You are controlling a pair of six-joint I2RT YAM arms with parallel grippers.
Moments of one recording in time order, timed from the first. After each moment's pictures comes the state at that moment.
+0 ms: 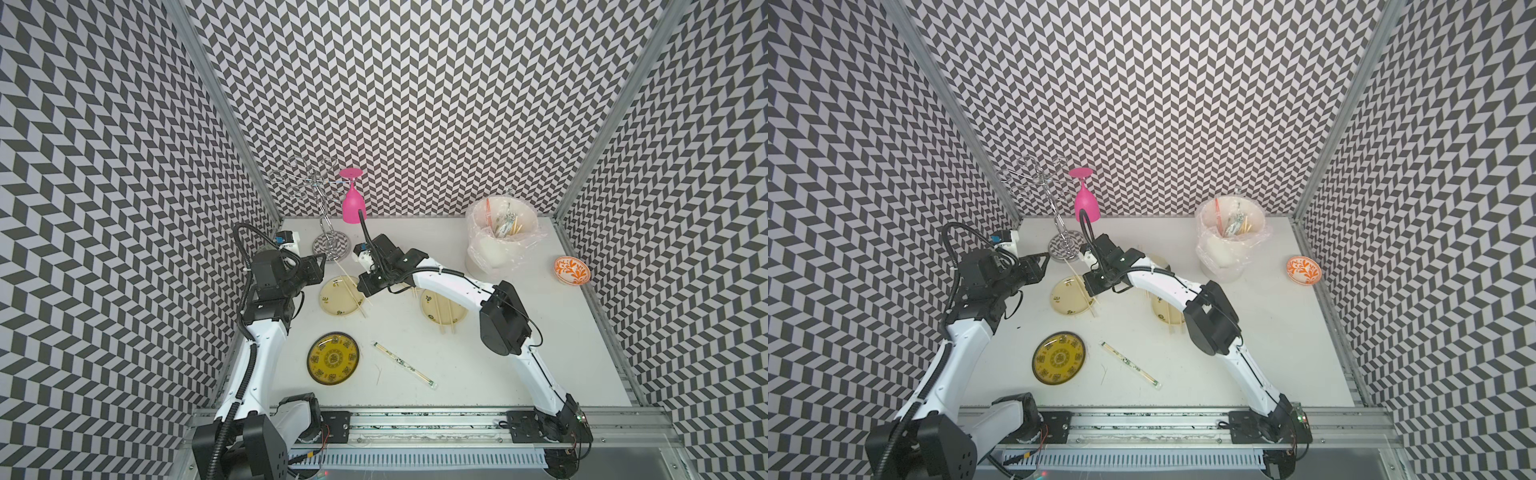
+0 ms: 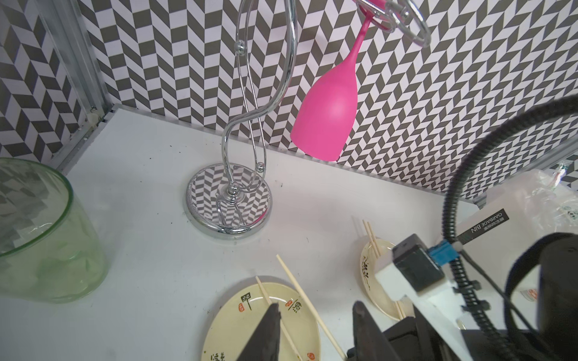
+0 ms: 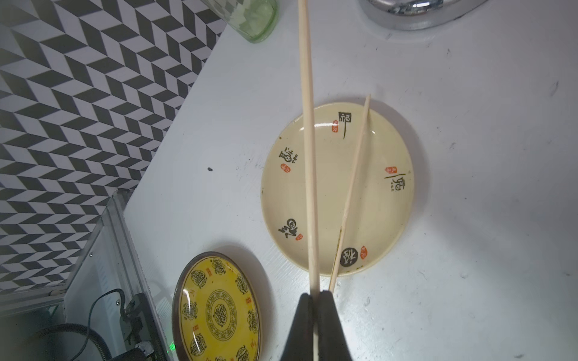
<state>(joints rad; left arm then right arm) 0.16 1.07 0.83 -0.16 0.43 -0.26 0.86 2.36 2.12 -0.65 -0.34 0.32</state>
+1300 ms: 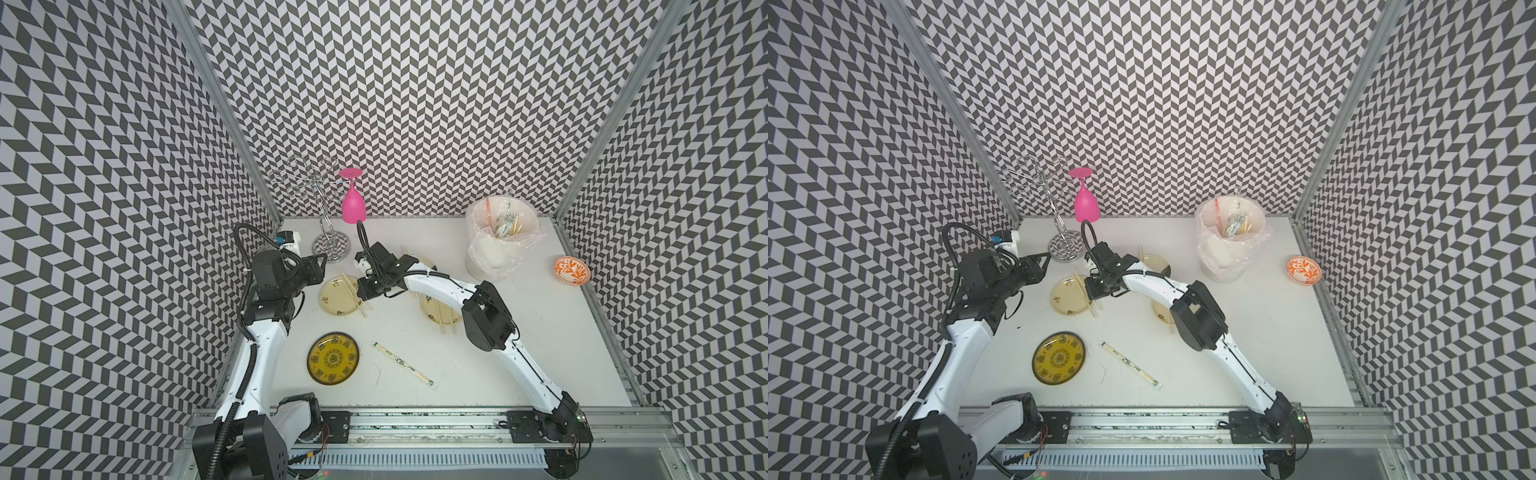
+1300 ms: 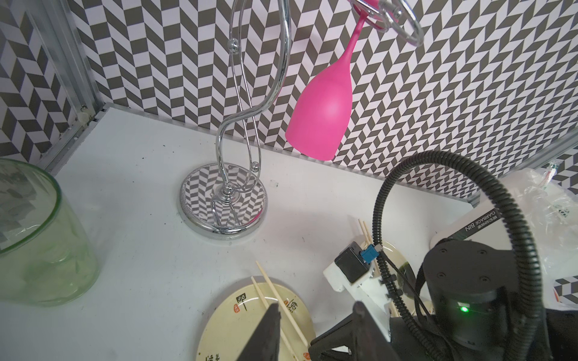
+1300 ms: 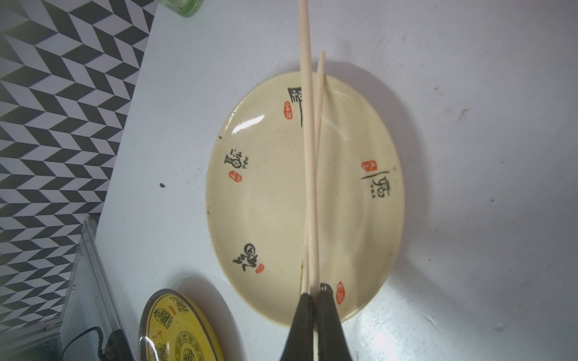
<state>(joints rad) 0.16 1.07 0.83 -0.15 0.44 -0.26 0.85 2.52 2.23 -0.65 -0.35 0.41</state>
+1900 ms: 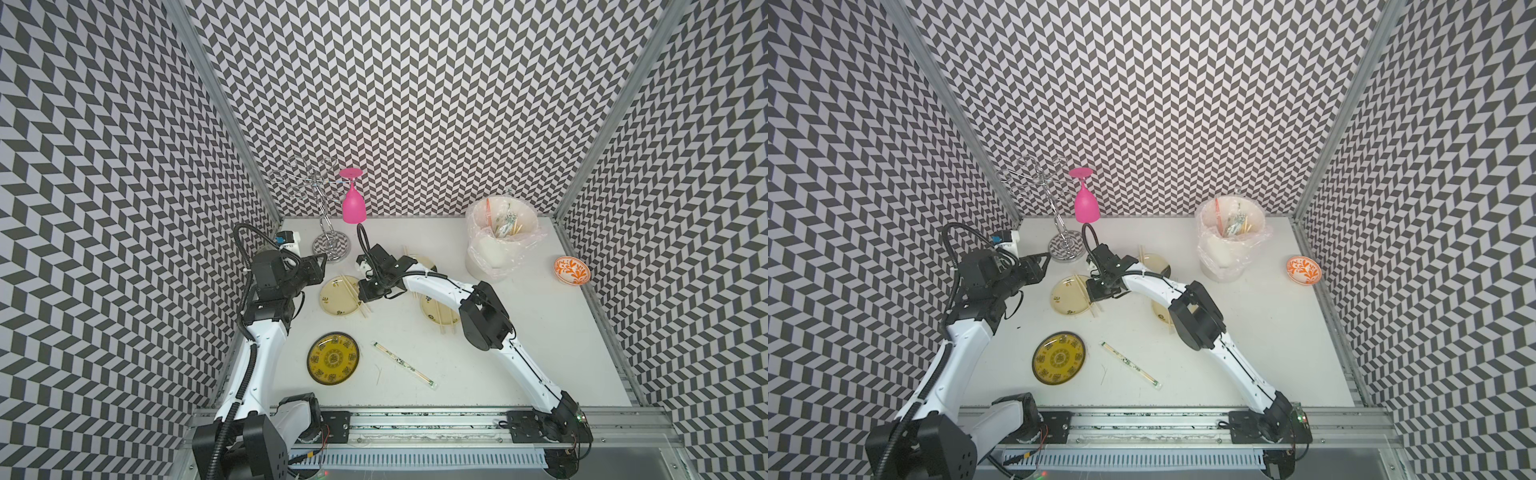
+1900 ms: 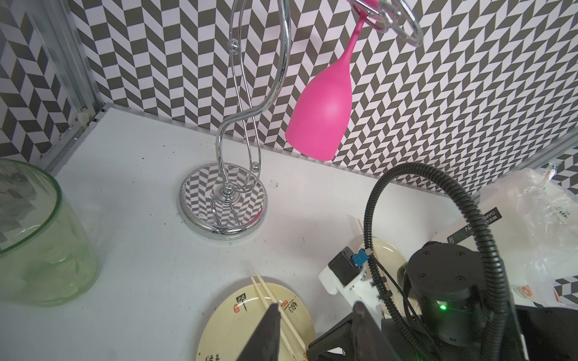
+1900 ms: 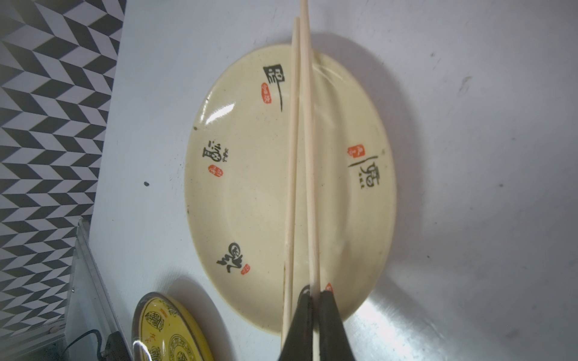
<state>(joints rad) 0.16 1.07 0.83 -0.15 0.44 -0.26 0.85 2.55 2.25 -0.68 -0.36 0.43</state>
